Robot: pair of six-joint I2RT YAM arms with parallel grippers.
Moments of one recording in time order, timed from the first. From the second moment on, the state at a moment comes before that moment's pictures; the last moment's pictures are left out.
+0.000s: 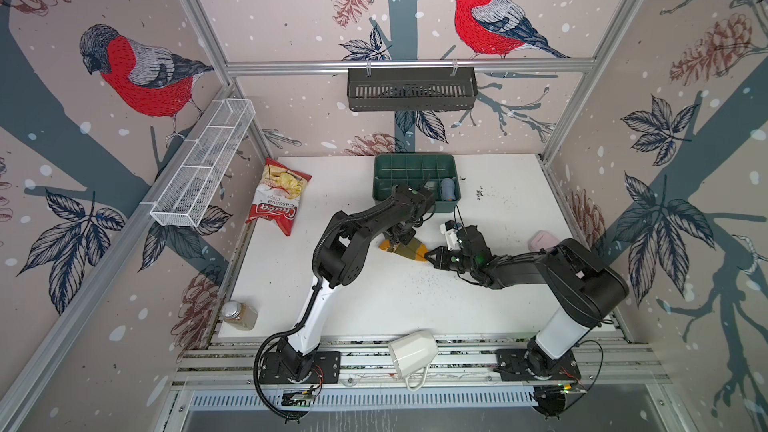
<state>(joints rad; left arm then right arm) -0.73 2.29 1.90 -1.26 -0.32 -0.11 0.62 1.69 0.53 0.50 -0.40 0.73</state>
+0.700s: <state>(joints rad) -0.87 2.33 1.89 -1.29 -0.47 -0.23 0.65 1.62 0.46 0.56 -0.40 0.81</state>
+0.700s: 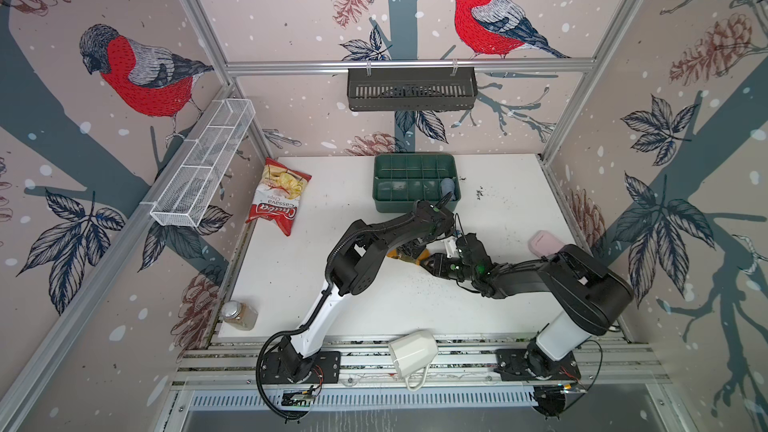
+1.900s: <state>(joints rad) -0.85 2.30 1.87 -1.24 -0.33 -0.18 0.57 1.83 0.61 0.77 -0.55 0.93</state>
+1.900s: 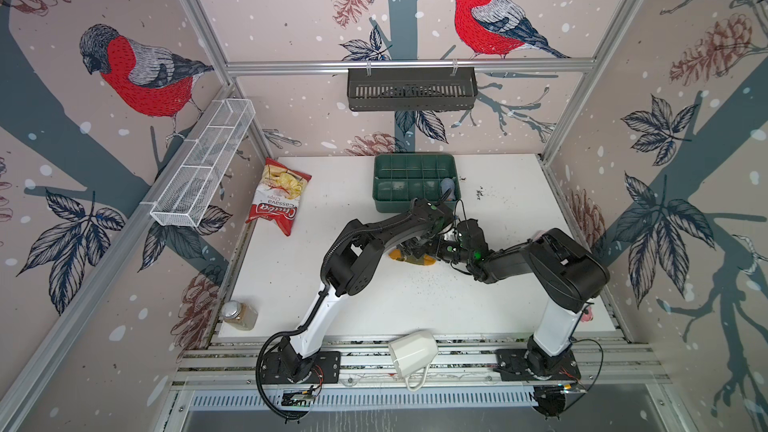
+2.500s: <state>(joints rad) -0.84 2.28 1.83 -1.21 -0.30 -0.18 0.58 1.94 0.65 0.85 -0.53 0.94</state>
